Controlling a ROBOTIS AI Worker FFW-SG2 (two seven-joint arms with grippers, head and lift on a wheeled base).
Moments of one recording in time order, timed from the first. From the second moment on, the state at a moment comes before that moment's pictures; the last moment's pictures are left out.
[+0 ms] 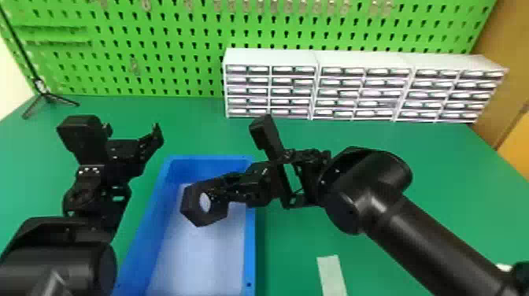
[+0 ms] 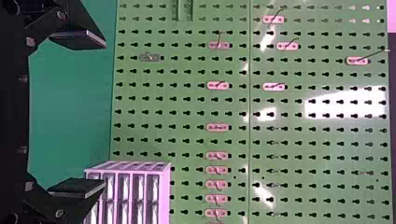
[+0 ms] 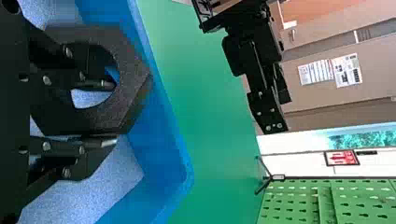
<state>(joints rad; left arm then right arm) -0.04 0.10 0.05 -1.74 0.11 0.15 0.01 -0.62 -0.25 0.78 -1.41 -0.51 0.59 0.60</state>
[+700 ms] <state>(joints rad) -0.04 0.10 0.05 -1.74 0.11 0.15 0.01 -0.62 -0.26 0.77 -1.41 -0.53 0.59 0.60</state>
